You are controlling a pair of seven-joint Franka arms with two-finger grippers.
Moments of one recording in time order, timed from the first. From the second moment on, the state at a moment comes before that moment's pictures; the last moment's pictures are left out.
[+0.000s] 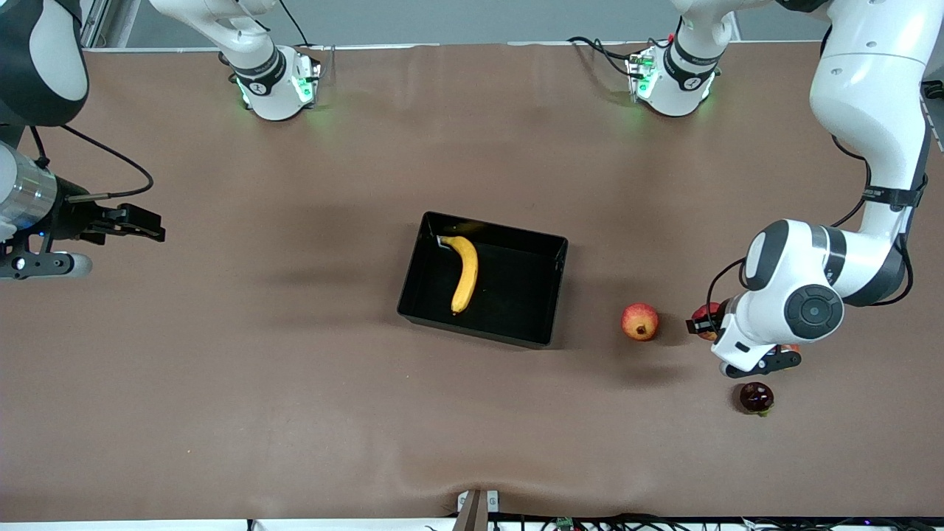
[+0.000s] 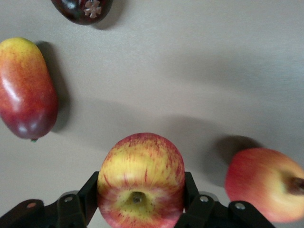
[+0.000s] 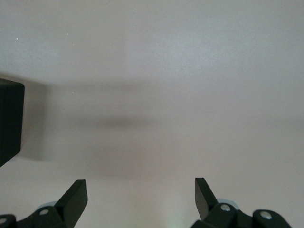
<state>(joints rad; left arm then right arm) 0.20 0.64 -0.36 -1.58 0.31 1.98 -0.45 0.04 0.16 -0.03 -1.51 0.02 1.55 -0.02</state>
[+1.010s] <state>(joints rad) 0.28 0.66 -0.37 -1.71 0.31 2.17 -0.38 -0.01 0.16 -0.03 -1.52 0.02 1.57 -0.02</state>
